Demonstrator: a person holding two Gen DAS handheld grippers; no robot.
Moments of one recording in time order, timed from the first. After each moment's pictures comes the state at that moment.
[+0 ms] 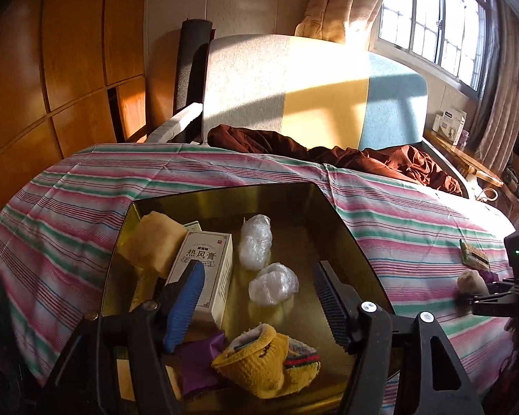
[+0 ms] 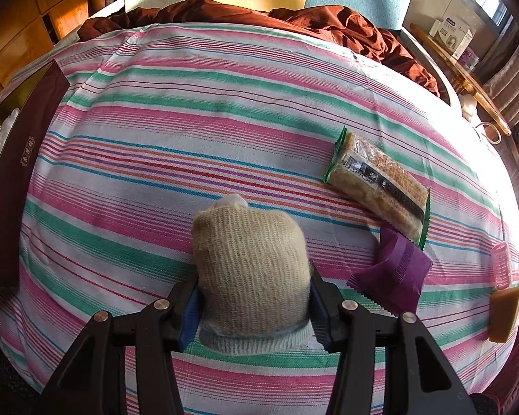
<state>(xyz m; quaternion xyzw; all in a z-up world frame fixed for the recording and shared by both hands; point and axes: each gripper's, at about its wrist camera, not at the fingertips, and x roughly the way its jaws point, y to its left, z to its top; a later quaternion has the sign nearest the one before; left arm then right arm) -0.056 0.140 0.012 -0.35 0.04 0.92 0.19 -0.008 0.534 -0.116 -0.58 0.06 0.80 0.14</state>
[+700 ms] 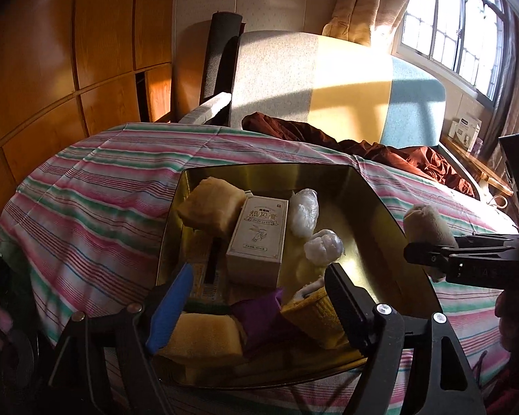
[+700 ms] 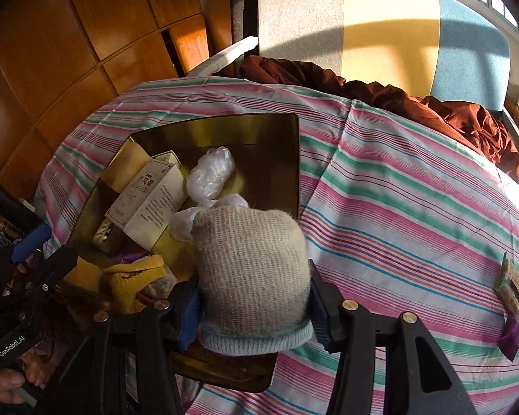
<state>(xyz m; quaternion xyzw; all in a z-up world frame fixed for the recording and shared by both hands) -0.039 0.074 -0.002 -0.36 0.02 0.92 0.16 -0.052 0.294 -0.032 -0.49 0.06 0.87 -0.05</state>
